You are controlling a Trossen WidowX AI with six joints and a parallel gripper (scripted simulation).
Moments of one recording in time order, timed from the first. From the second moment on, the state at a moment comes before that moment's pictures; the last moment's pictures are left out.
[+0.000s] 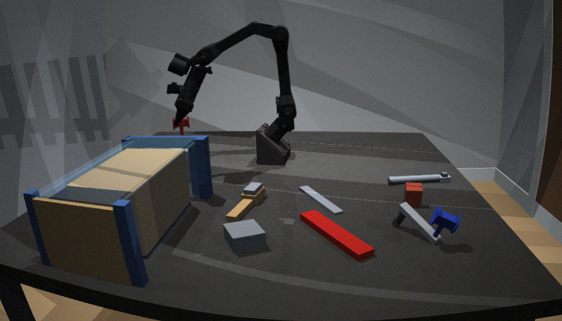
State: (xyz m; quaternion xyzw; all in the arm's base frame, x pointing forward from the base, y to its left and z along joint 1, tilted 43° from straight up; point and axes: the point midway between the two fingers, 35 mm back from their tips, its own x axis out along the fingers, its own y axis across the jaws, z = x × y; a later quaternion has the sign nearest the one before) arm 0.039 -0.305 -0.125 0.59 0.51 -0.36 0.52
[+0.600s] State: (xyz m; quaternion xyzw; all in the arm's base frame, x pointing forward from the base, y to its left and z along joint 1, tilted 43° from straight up) arm 0.045 -0.316 -0.133 0.59 0.51 -0.36 0.52
